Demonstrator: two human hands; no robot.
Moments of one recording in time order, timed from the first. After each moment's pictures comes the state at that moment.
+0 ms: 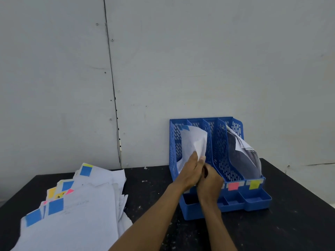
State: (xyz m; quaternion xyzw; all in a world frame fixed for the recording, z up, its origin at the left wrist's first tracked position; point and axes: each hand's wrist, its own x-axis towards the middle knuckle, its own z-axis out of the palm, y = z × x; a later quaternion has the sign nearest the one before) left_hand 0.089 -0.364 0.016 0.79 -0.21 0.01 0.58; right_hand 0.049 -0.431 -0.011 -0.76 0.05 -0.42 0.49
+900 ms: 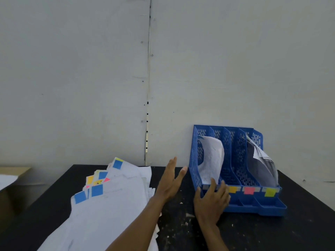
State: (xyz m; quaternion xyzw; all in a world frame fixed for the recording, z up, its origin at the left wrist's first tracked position) left_hand 0.037 -0.220 -0.005 0.83 -0.13 0.12 0.53; right_hand 0.013 -0.357 -0.059 -0.87 0.18 -0.38 0.26
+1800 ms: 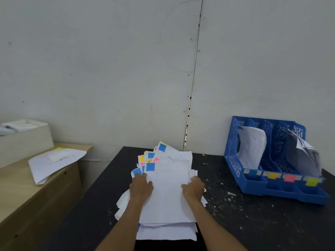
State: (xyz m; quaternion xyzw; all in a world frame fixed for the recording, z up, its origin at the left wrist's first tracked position) left_hand -0.072 0.037 -0.081 0.93 0.19 0.14 0.29; right_hand -0.065 -0.149 -0.049 -0.90 0.12 -0.09 0.40
